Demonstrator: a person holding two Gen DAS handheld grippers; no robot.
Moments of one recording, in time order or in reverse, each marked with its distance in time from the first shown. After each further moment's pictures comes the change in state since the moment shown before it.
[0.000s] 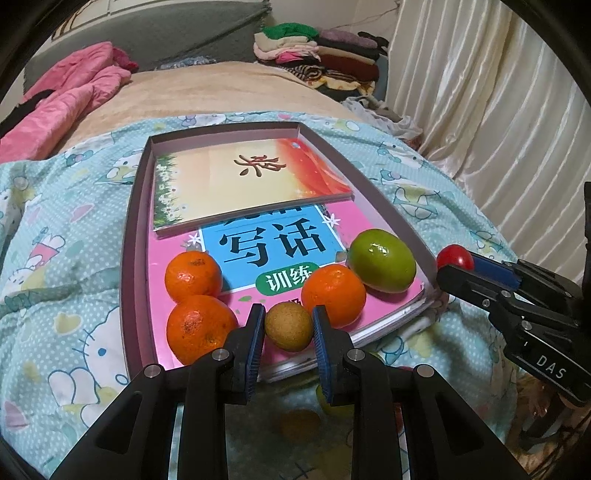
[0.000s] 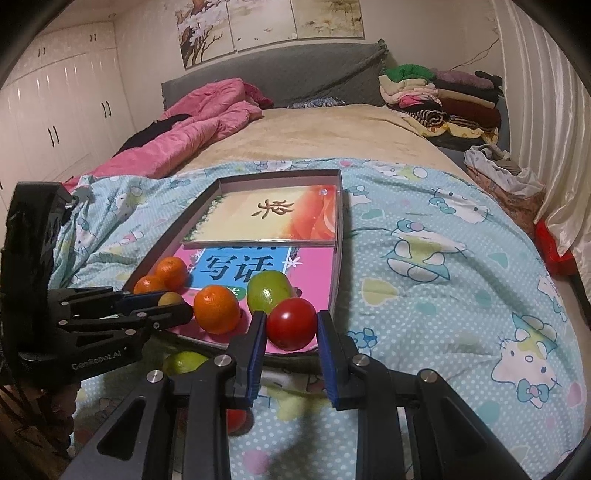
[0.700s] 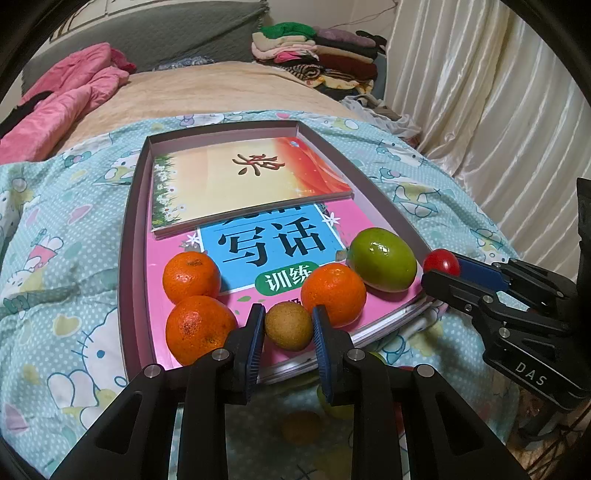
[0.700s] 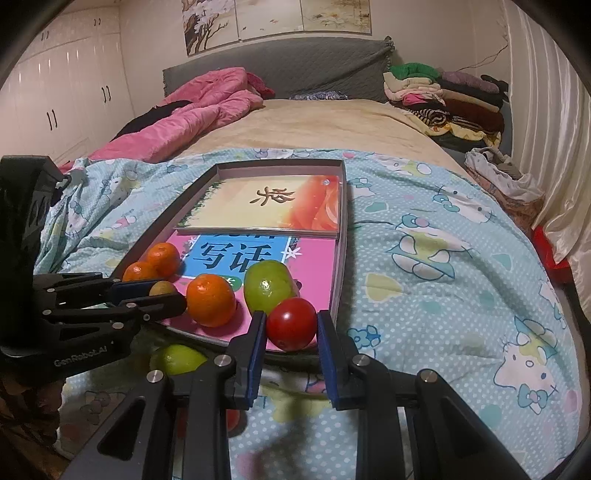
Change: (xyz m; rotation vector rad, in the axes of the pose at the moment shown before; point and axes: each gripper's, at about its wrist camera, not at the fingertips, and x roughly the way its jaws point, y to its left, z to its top) left arm 0.001 -0.001 0.001 0.006 0.001 0.000; right arm 0.013 0.006 -0.002 -0.046 0.027 -0.031
